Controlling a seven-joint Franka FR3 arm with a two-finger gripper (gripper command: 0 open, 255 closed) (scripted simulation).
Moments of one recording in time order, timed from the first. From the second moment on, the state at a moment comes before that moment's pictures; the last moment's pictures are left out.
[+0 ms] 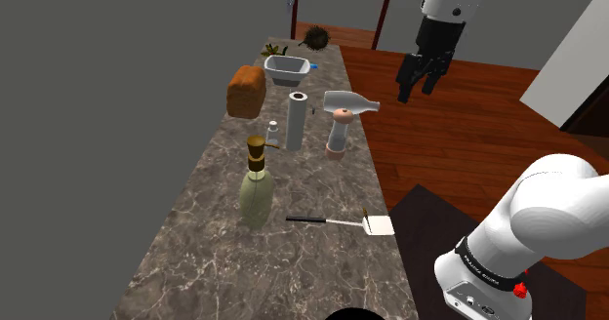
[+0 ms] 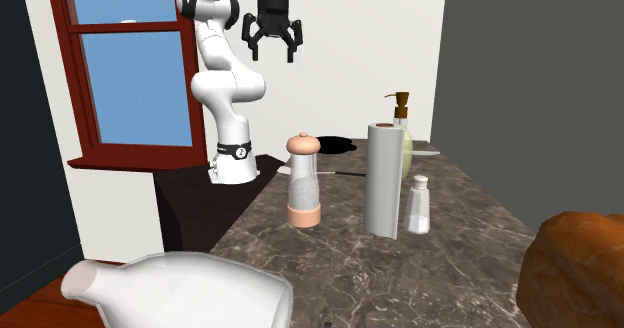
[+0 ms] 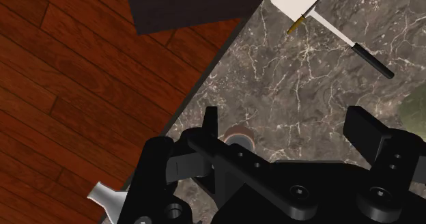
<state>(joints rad) 0.01 -0.77 0.02 -2.41 -0.01 1.62 0.16</state>
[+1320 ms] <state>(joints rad) 0.01 0.03 0.09 -1.86 -0.03 1.74 0.31</state>
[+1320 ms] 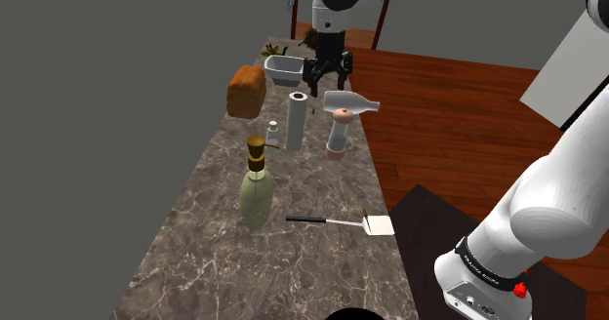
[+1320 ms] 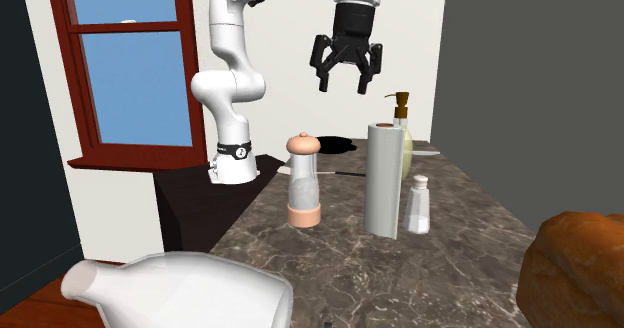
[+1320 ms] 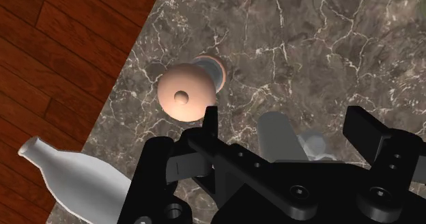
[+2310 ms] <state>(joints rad) 0.03 0.40 0.09 -1.53 -0.07 1.74 0.36</state>
